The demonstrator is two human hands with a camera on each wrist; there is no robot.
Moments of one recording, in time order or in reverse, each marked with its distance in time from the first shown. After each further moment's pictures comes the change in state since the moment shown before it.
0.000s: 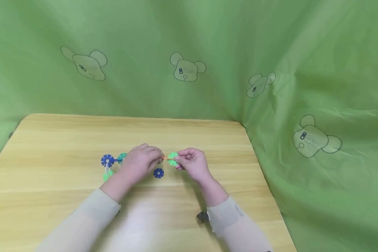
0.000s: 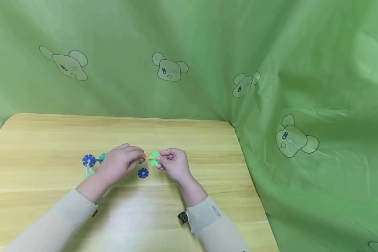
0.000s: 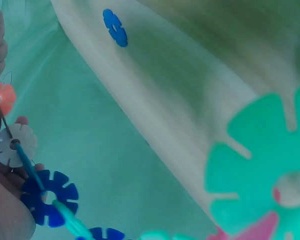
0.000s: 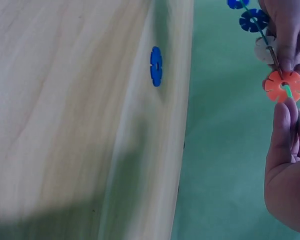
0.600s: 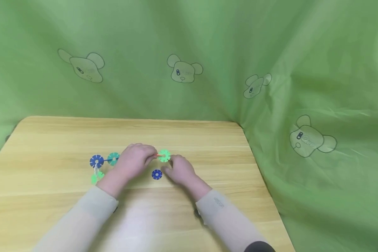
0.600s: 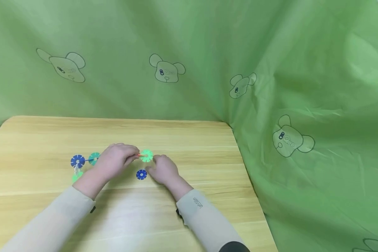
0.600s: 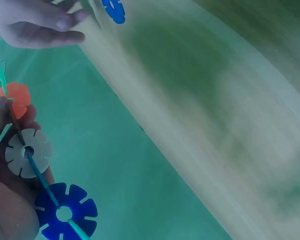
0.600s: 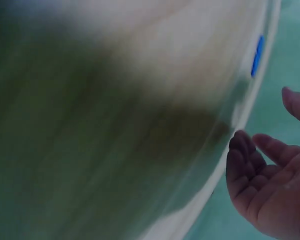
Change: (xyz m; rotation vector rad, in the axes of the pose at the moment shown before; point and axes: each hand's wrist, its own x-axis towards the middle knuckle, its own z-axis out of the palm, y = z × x) left_hand 0.005 -0.018 -0.002 -0.004 -0.053 -0.064; right_hand 0.025 0.049 0.020 -0.982 -0.156 -0.017
